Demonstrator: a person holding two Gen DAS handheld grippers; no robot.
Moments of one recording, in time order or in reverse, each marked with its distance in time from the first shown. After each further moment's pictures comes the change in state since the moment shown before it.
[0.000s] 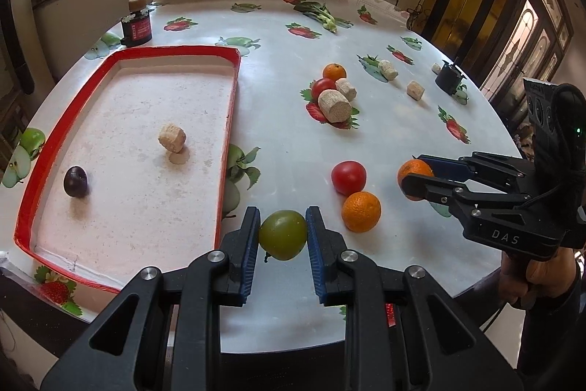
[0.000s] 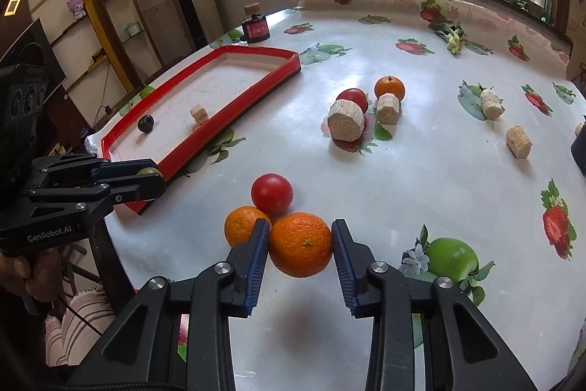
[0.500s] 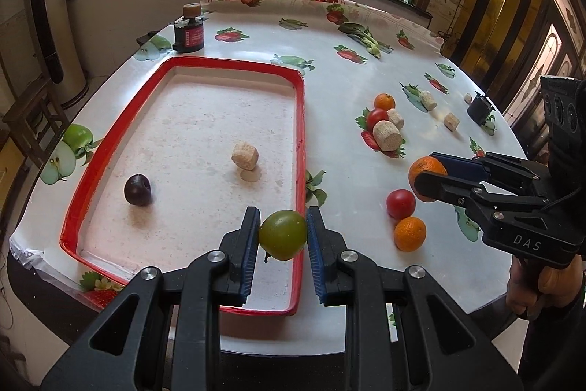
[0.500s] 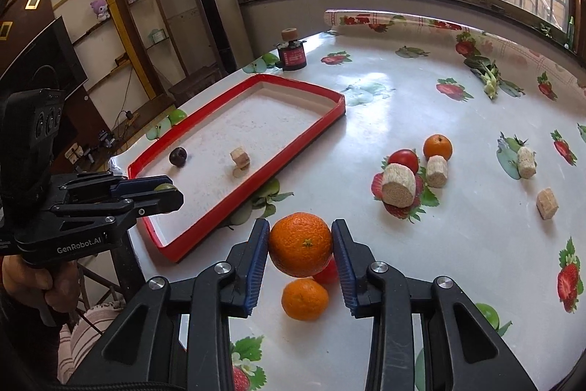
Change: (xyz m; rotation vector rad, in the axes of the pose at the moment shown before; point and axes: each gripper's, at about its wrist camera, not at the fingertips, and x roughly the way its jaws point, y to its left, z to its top) left arm -0.018 0.048 0.011 -0.083 -0.048 0.090; right arm 0.012 0.045 0.047 -0.074 -0.046 0.083
